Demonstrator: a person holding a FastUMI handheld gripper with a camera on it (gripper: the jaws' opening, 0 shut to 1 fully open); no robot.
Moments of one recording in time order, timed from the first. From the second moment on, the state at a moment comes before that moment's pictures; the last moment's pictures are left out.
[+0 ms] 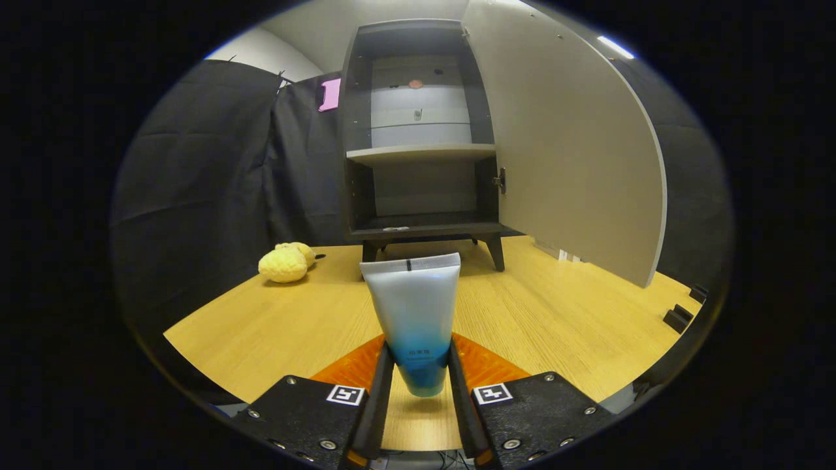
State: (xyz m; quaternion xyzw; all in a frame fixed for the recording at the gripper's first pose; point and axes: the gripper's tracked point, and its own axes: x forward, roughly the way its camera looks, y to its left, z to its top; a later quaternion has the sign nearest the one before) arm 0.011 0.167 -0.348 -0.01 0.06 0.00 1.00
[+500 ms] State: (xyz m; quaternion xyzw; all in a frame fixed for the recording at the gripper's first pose) arm 0.035 0.156 -0.219 -0.04 0.06 -0.05 1.00
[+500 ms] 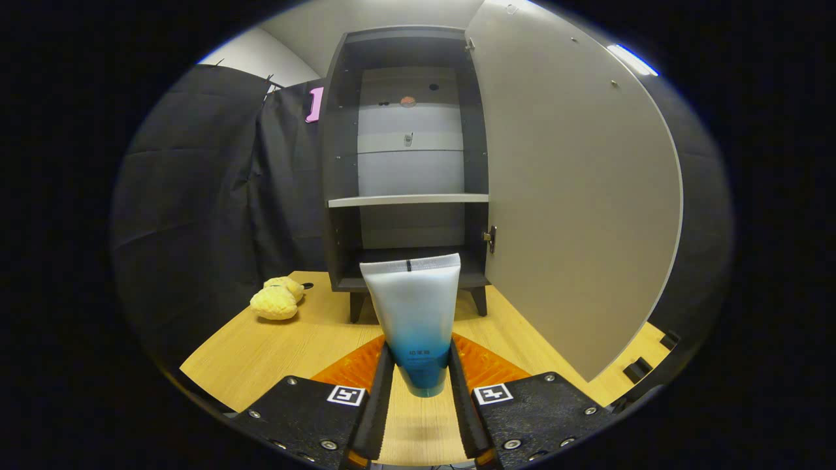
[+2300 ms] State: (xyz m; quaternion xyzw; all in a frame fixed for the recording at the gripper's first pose) arm 0.405 0.187 -0.022 -0.07 0.01 0.03 1.00
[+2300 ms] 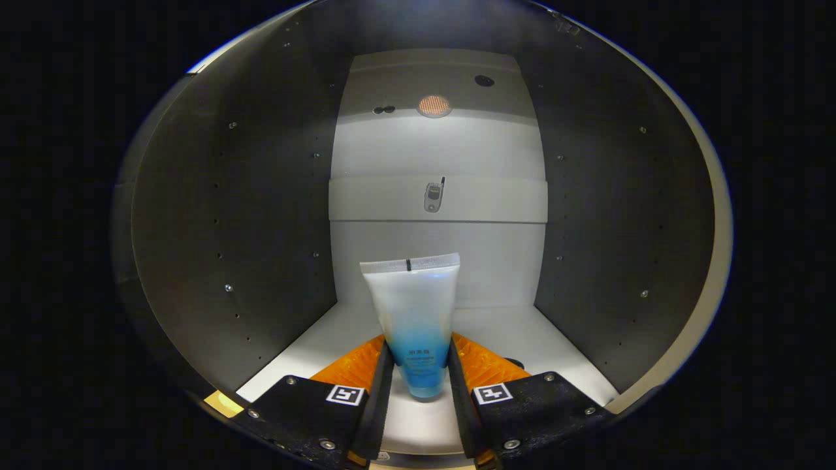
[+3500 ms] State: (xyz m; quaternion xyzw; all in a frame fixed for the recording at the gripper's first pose) arm 0.318 0.208 -0.012 -0.03 0.01 0.04 1.00
